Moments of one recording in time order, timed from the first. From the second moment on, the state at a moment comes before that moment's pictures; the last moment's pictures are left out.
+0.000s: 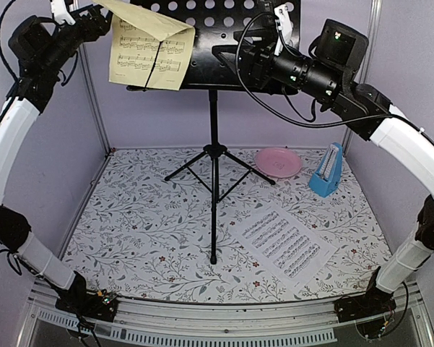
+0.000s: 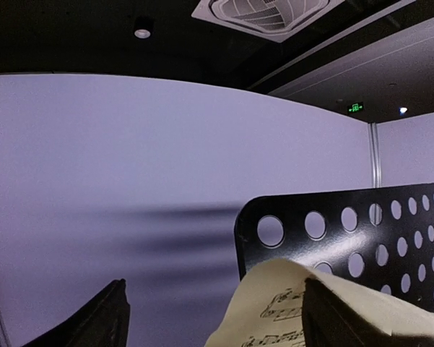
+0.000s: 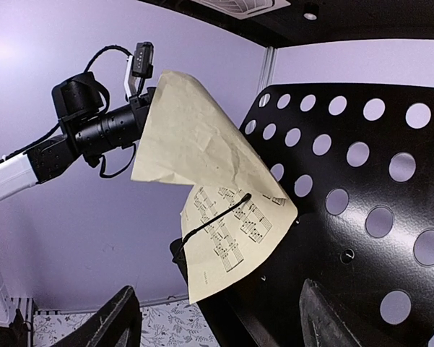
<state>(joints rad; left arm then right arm) -0.22 1.50 1.97 0.04 0.17 -0.11 0.92 1.60 1.93 -0.08 -0.12 -0.16</state>
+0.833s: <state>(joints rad) -0.23 1.80 2.32 0.02 0.25 -0.16 0.92 1.60 1.97 -0.12 -0.09 -0.17</state>
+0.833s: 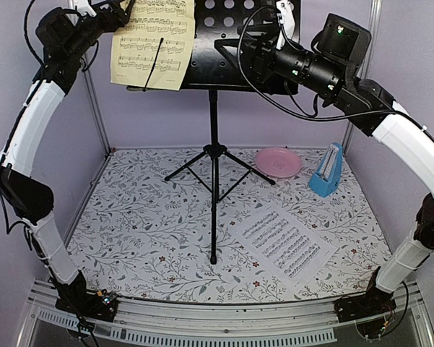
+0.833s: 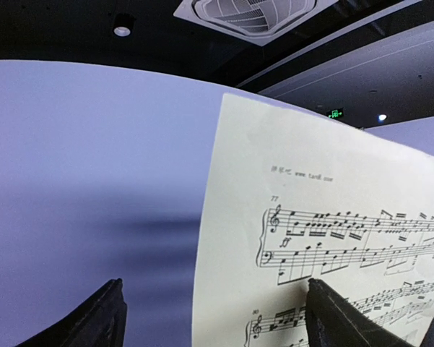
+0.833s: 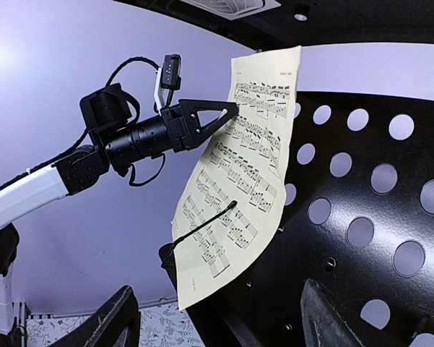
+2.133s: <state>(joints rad) -0.23 1.48 1.96 0.00 0.14 -0.15 0.92 1.63 2.00 -0.18 -0.11 -0.15</state>
